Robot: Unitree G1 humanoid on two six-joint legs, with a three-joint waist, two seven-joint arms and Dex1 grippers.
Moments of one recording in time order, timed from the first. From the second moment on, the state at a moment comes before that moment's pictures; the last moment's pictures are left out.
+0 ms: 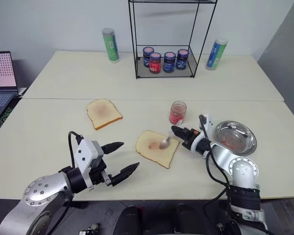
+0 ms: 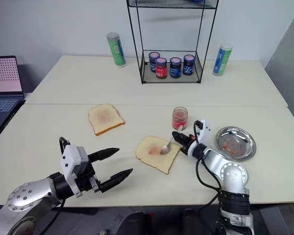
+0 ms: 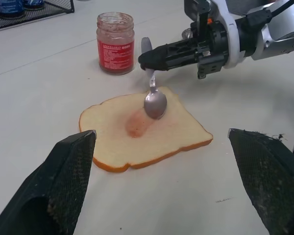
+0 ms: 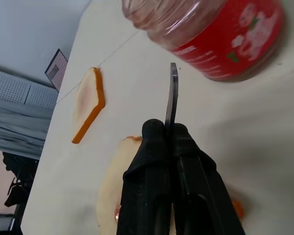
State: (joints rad) left arm 0.25 0.66 0.23 -0.72 -0.61 0.53 -0.73; right arm -0.33 -0.10 -0.24 -0.18 1.09 1.05 -0.09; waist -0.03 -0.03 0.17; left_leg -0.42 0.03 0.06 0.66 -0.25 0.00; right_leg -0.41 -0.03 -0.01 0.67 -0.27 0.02
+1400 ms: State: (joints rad) left arm -0.04 0.75 0.12 -0.62 -0.62 0.55 -0.84; right arm -0.33 -0.19 -0.36 -0.27 1.38 1.08 -0.10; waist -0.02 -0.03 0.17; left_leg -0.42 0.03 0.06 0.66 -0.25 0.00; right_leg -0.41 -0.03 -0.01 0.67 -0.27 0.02
